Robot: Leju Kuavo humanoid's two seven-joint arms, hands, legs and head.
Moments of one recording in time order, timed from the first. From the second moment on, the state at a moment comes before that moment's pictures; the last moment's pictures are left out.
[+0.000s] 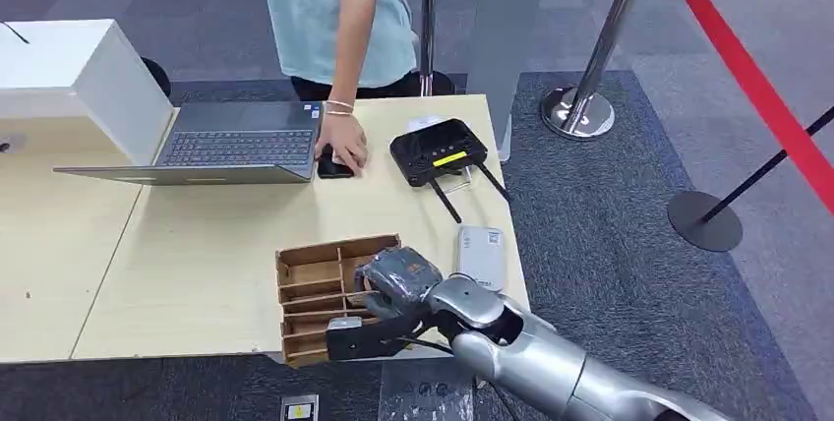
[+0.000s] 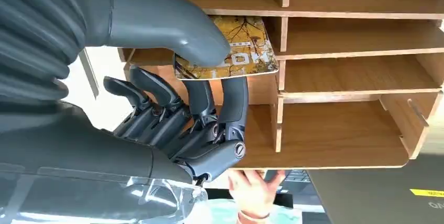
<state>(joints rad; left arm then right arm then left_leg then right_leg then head) -0.13 0.07 -1.10 -0.20 0.63 -0.15 0.36 -0.54 -0.13 1.02 -1.35 0.62 -0.04 0.23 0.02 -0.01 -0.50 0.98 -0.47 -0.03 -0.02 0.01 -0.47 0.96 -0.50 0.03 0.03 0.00</state>
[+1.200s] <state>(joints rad) -0.13 0.07 -1.12 -0.20 0.58 -0.15 0.34 -1.07 -0.04 0.94 -1.27 0.67 -0.04 0.26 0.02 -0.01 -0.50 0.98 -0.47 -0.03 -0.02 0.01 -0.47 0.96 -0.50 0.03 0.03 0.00</state>
